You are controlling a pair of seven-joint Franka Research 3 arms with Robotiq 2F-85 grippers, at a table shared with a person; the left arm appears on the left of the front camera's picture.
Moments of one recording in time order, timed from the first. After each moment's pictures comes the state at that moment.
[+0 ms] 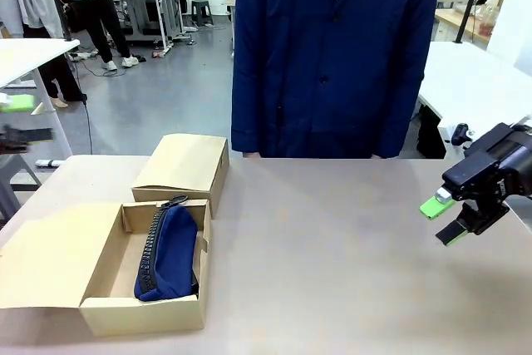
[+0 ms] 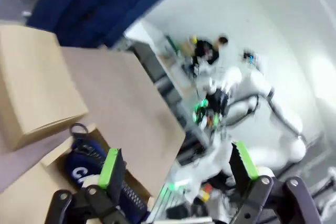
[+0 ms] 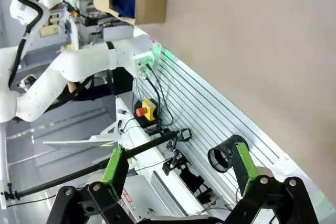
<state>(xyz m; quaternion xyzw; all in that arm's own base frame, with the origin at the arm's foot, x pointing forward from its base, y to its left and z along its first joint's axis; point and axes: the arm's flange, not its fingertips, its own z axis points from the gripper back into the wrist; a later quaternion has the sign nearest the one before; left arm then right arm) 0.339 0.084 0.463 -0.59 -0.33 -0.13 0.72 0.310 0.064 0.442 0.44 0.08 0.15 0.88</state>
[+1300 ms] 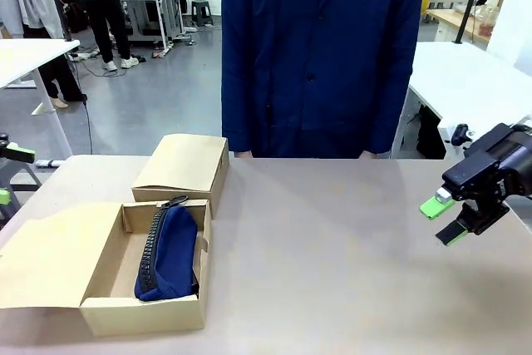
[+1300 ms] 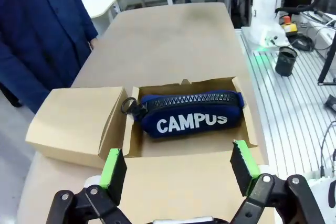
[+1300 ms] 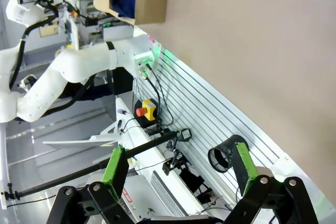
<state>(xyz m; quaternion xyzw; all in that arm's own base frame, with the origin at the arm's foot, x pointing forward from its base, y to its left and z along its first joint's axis) 0.309 0.121 0.447 -0.31 -0.45 -0.58 0.60 0.310 0.064 0.442 0.44 0.08 0.15 0.88</state>
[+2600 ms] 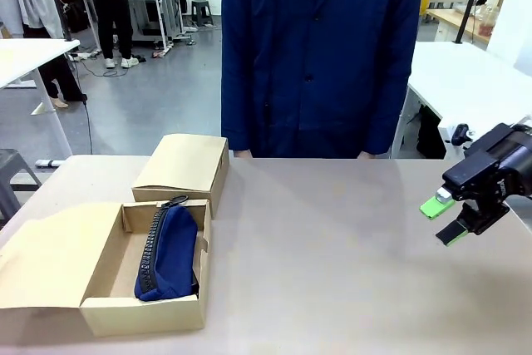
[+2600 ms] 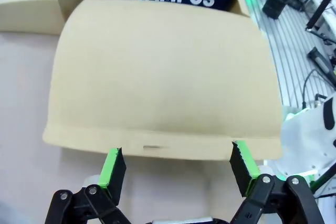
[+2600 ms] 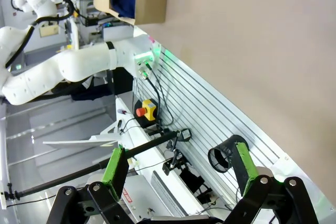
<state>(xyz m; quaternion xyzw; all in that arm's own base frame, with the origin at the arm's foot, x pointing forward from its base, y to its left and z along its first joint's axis) 0.294 0.226 0.316 -0.32 -0.31 -0.56 0.70 0.310 0.064 0.442 0.44 0.08 0.15 0.88</state>
